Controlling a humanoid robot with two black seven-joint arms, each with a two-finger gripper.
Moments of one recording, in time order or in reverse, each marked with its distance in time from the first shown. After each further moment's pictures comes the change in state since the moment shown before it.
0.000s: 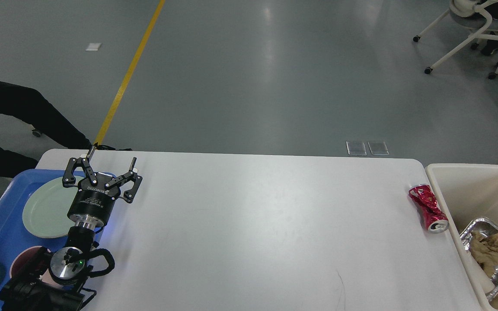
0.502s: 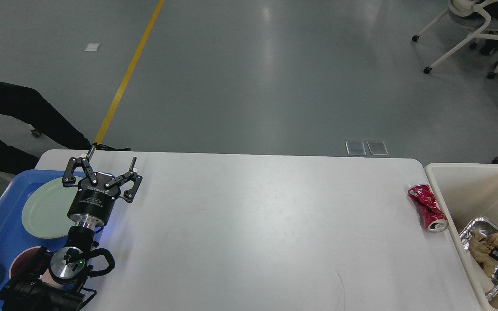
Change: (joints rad) left arm -0.001 0.000 0.000 0.000 0.000 0.000 0.000; right arm -0.006 0.027 0.001 0.012 -0.001 -0.033 -0.001
